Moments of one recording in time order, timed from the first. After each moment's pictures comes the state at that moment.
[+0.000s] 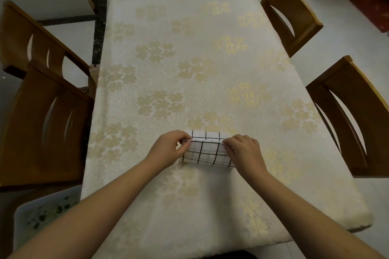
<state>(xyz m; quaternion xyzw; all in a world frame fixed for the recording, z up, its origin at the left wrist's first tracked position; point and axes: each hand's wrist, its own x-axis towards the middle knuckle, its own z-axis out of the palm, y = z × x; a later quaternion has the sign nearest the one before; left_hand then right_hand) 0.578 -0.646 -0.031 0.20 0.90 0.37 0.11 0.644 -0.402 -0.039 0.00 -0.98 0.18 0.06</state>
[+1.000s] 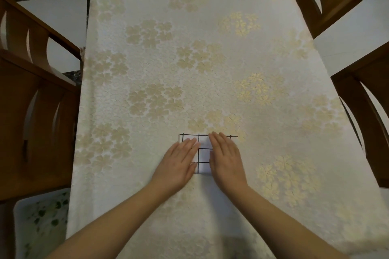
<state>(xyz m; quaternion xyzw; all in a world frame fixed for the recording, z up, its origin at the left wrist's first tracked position) 0.594 -0.636 -0.124 0.32 0.93 0.16 0.02 0.624 -0.450 -0.113 0.01 -0.98 0.22 0.05</state>
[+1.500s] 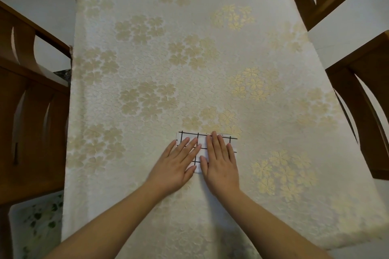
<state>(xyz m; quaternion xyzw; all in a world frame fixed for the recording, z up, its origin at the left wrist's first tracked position) 0.593 -0.633 -0.134 0.36 0.93 0.06 0.11 0.639 -0.458 -0.132 -0.06 -0.99 0.12 -0.09</state>
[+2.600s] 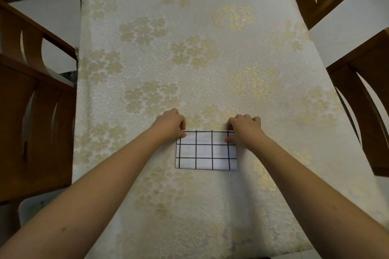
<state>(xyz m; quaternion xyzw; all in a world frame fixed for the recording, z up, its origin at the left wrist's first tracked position) 0.473 -0.613 -0.080 0.18 0.93 0.10 0.31 0.538 -0.375 -0.071 -0.02 -0.96 0.08 -0.28</state>
